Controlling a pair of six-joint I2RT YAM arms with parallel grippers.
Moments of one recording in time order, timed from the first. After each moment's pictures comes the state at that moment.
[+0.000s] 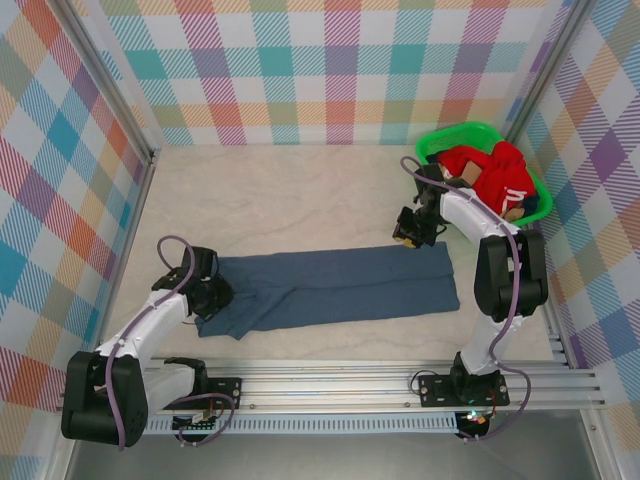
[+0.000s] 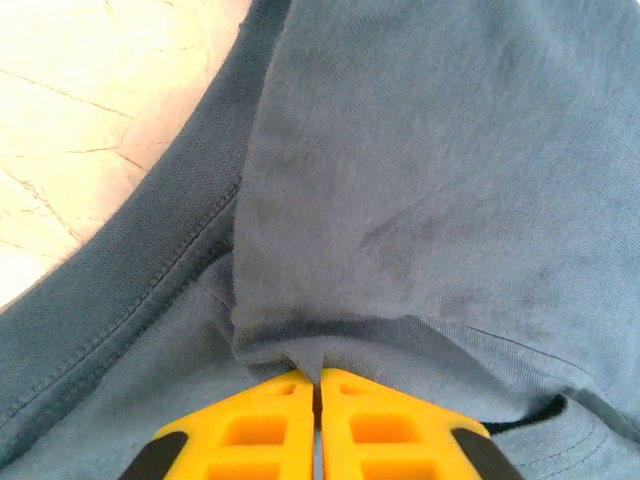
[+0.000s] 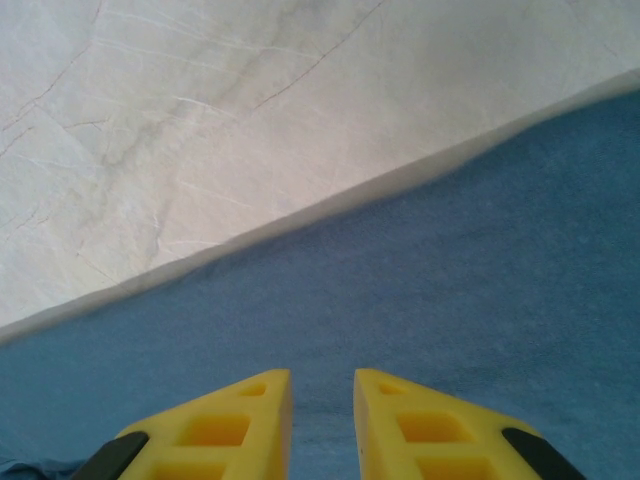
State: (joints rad) left arm -0.12 1.10 0.52 -0.60 0.08 -0.81; right arm 0.20 1.80 1.36 -0.91 -0.26 0.59
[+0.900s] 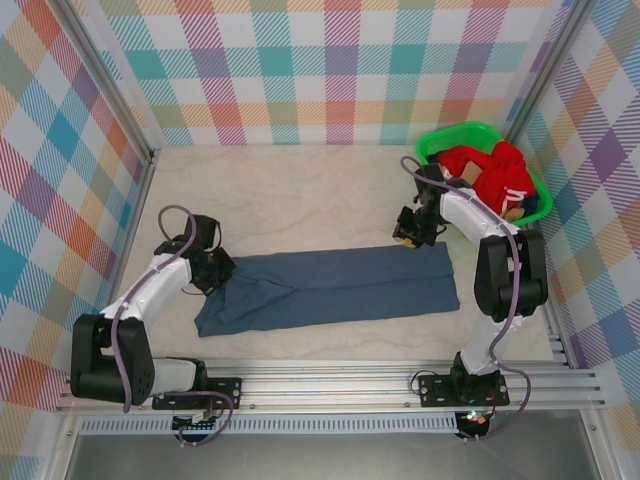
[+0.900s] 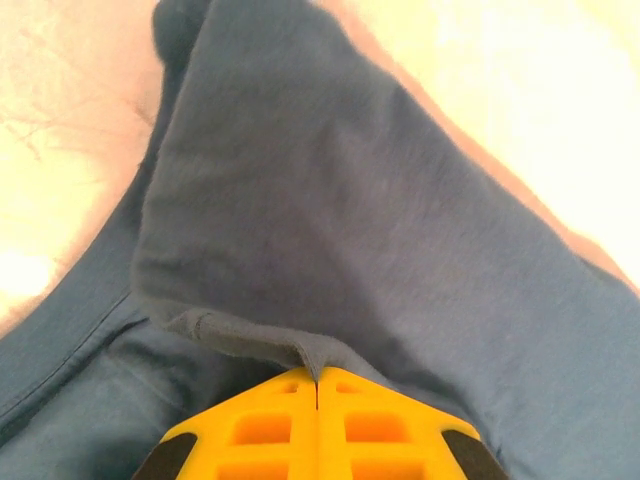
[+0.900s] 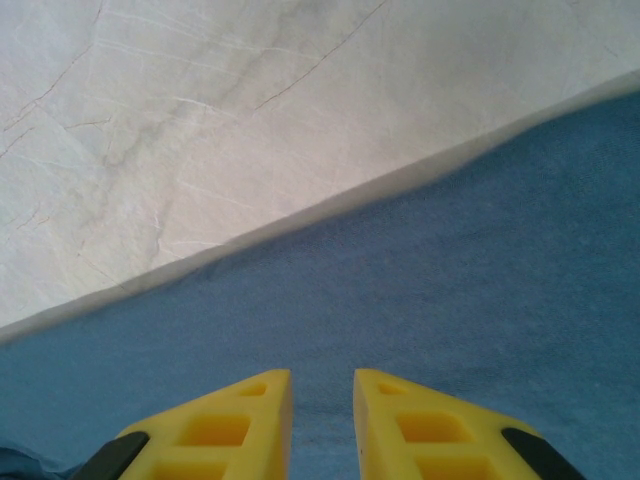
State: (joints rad) left arm -0.12 1.32 0.82 -0.73 0.07 -0.84; right arm 0.20 1.80 1.36 -0.90 -0.26 0.59
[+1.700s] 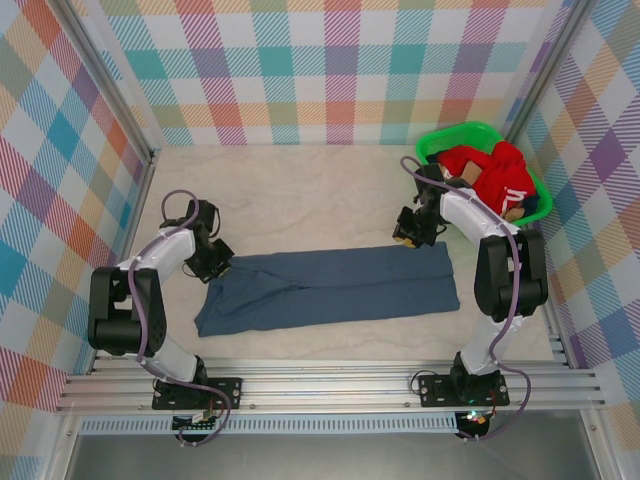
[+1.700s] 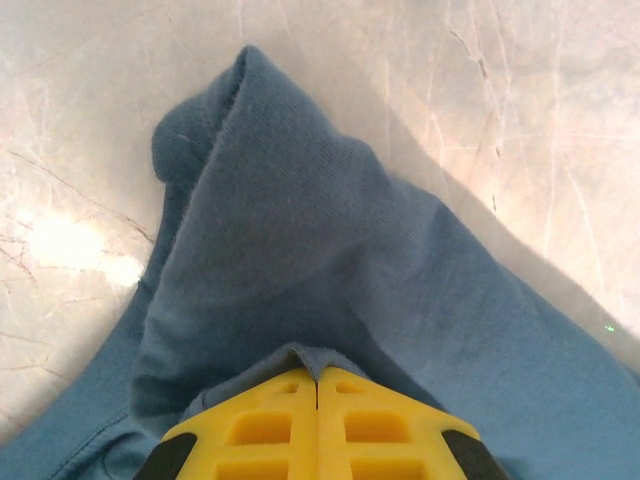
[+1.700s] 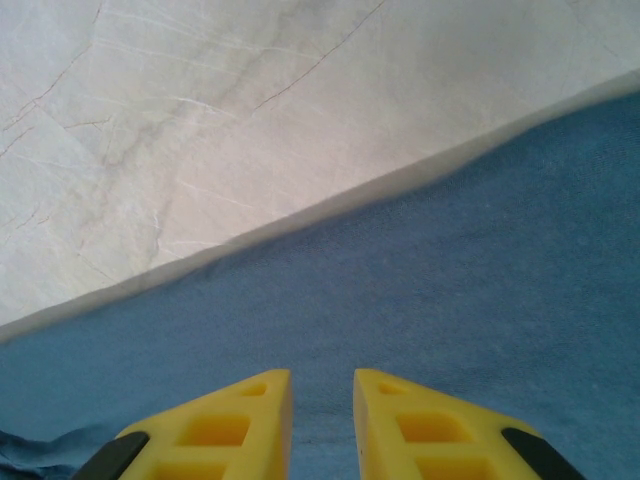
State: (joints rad) left arm -0.04 1.58 0.98 -0.77 0.07 -0.78; right arm 0.20 1.80 1.35 -0.90 -0.26 0.59
